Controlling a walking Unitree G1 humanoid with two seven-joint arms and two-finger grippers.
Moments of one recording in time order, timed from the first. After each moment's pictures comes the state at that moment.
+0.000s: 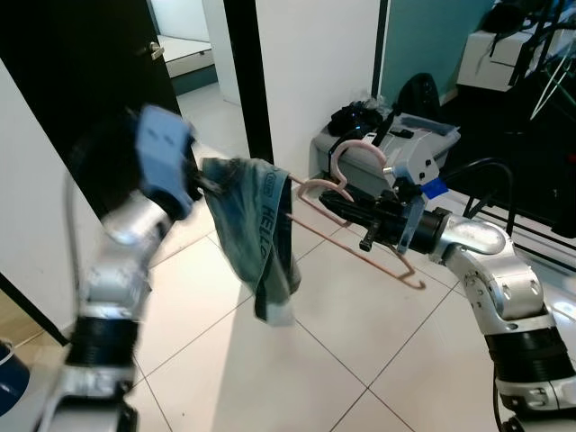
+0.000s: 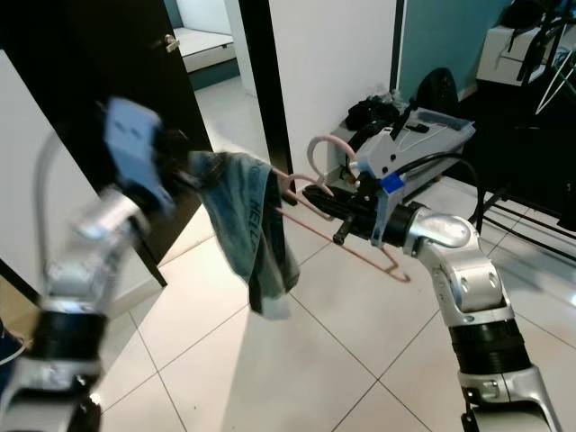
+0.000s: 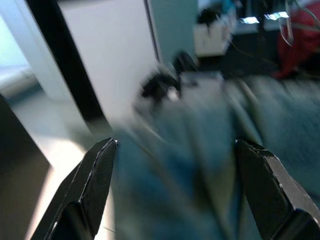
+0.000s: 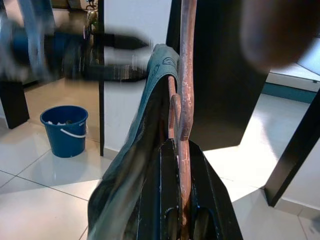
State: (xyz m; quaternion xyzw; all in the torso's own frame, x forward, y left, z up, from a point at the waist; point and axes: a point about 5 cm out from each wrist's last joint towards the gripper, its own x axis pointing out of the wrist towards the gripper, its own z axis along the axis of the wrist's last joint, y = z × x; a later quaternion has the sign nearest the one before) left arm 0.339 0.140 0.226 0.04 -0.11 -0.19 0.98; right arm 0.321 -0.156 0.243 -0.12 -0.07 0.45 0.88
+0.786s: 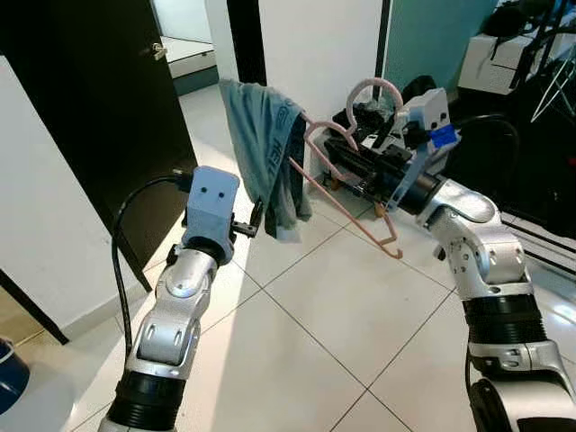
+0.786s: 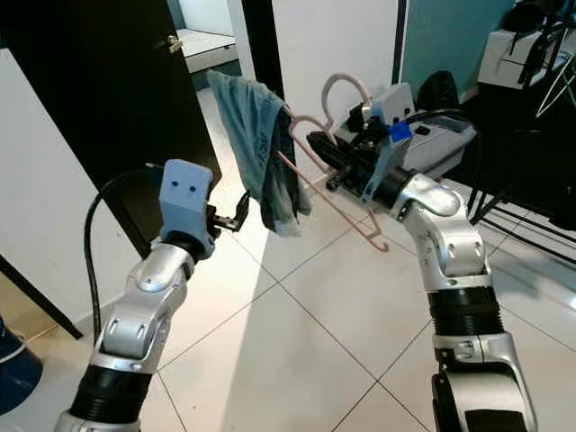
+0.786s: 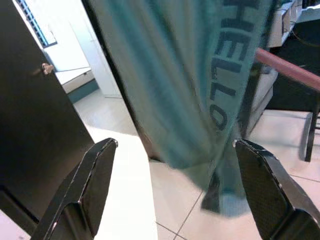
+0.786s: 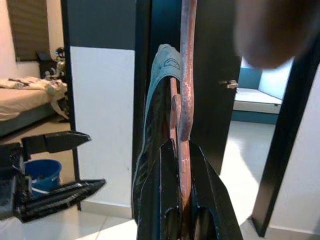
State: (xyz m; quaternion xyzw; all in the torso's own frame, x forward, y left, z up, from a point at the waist) left arm 0.317 0.108 0.207 0.08 -0.13 -0.08 0.98; right arm 0.346 -0.147 0.277 -0.05 -0.14 0.39 0.91
